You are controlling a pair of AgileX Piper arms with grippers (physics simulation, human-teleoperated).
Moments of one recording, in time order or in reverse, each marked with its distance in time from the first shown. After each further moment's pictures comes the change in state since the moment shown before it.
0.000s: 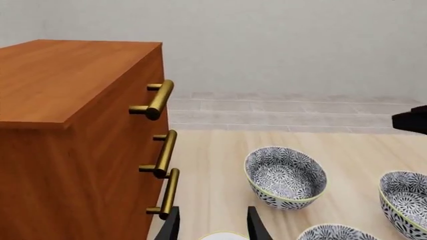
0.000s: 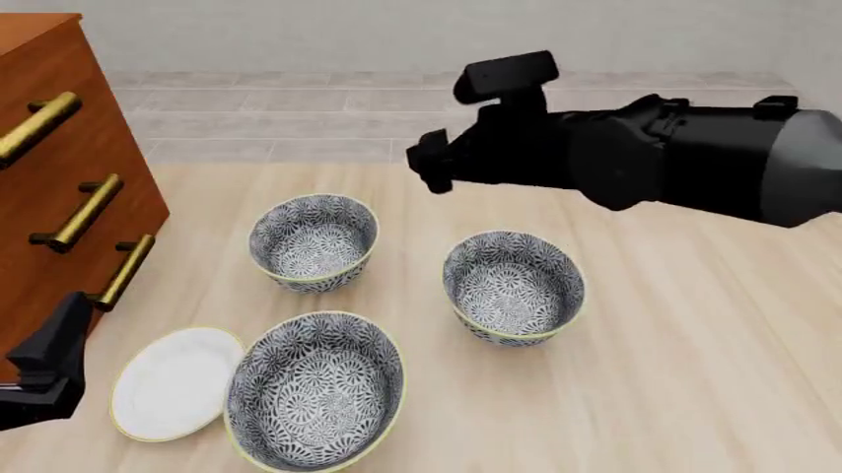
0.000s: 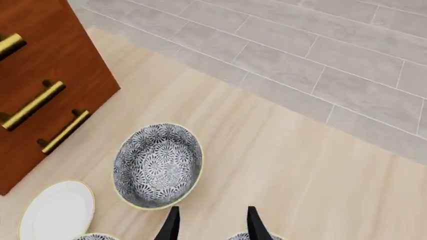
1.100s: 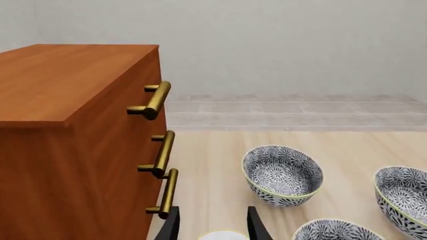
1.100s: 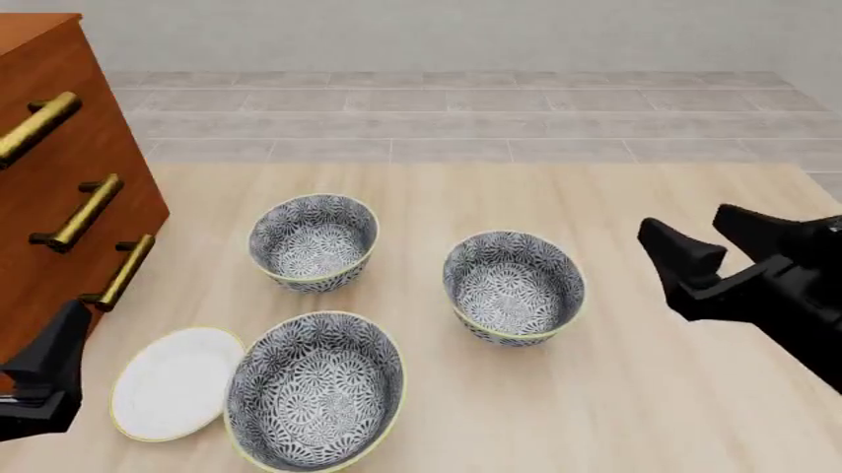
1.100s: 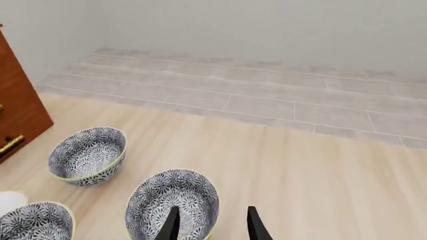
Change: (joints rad) left arm -0.015 -0.087 0.000 0.076 0.015; right arm -0.323 -0.856 0.845 -0.323 -0.051
